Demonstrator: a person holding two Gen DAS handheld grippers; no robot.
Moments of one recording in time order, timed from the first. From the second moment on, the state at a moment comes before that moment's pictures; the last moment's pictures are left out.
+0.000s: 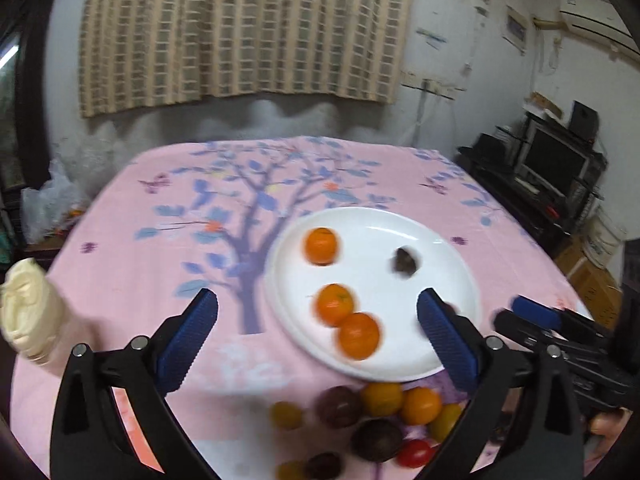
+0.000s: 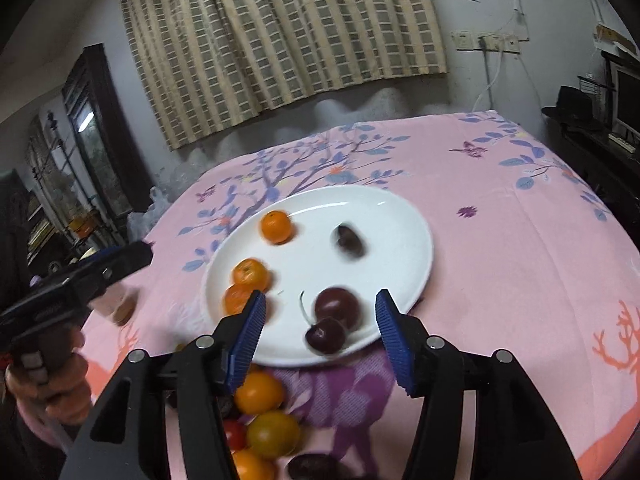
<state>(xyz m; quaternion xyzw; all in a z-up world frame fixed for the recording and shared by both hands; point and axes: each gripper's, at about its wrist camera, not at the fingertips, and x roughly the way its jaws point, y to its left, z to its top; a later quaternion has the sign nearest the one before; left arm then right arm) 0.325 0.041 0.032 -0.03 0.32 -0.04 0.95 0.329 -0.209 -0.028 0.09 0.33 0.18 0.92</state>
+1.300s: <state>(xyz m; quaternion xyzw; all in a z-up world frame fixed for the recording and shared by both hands) 0.242 0.067 -0.052 0.05 0.43 -0.15 0.89 0.257 -0.162 -0.083 0.03 0.45 0.25 0.86</state>
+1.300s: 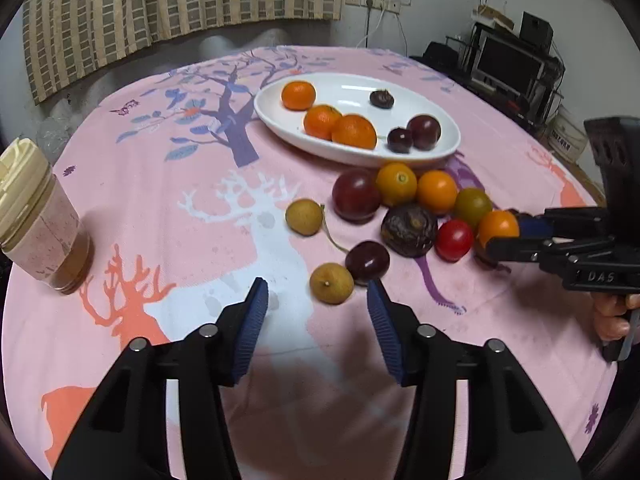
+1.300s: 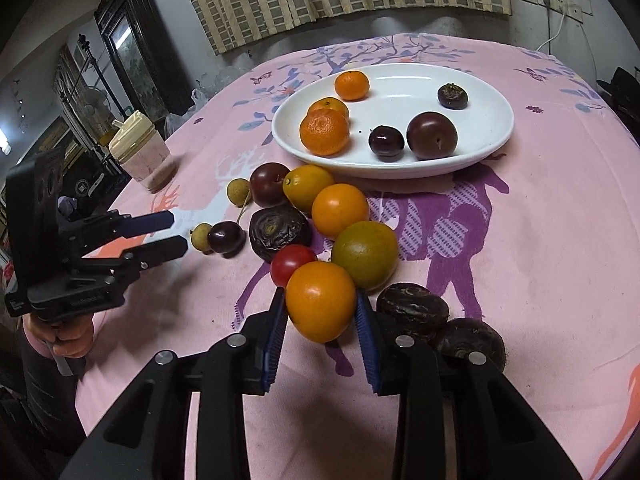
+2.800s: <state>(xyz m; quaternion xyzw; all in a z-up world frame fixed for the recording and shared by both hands) 0.393 -0.016 -0.013 -0.03 0.40 -0.13 0.91 0.378 -0.208 -0.045 0.12 0.36 0.15 0.91</state>
